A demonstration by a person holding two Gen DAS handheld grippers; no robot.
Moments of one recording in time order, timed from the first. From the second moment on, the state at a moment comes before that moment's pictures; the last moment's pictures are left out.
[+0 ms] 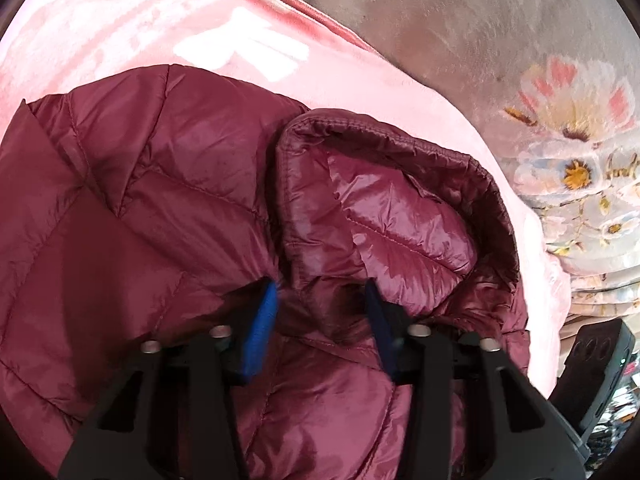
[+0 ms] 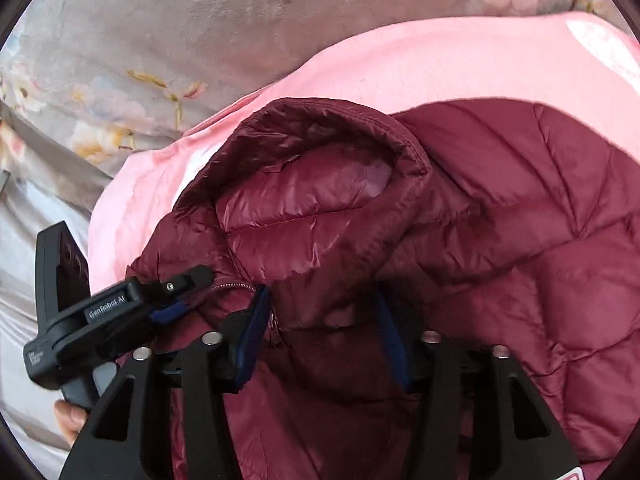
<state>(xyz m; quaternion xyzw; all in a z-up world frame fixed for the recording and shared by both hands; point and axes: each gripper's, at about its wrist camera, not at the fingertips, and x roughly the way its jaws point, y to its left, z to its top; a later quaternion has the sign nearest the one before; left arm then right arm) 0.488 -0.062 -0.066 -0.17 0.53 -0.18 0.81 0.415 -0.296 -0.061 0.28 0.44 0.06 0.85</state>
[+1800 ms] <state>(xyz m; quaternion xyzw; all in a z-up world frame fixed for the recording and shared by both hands) 0.454 -0.055 -0.055 -0.07 0.44 -0.18 0.88 0.362 -0.324 -0.056 0.25 0.42 -0.02 0.87</state>
